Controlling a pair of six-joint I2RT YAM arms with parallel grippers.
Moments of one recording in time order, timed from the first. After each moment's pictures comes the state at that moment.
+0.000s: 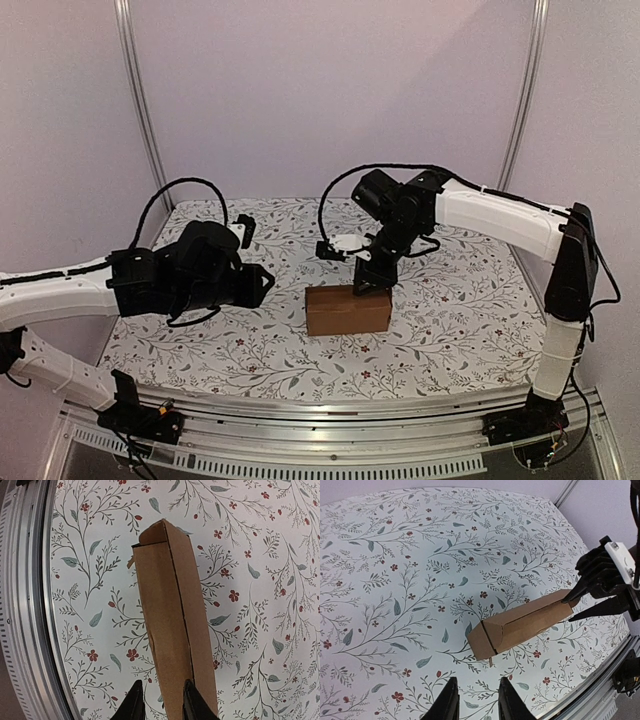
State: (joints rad) left arm -1.05 1.20 0.94 -0.42 -0.38 -0.67; right arm 0.83 1.91 1.76 -1.07 -0.27 -0.57
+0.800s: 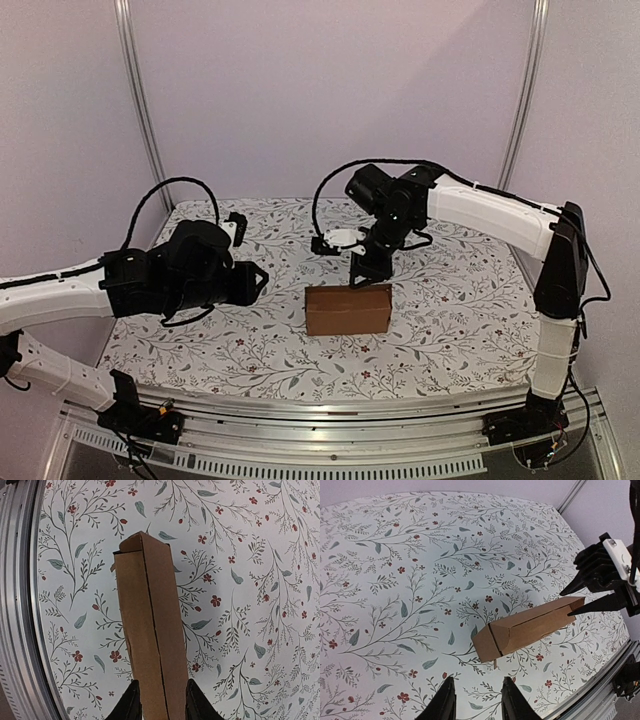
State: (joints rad) left arm -1.03 1.16 0.92 -0.43 -0.39 -0.67; right arm 0.84 1.97 1.85 -1.10 -0.21 -0.60
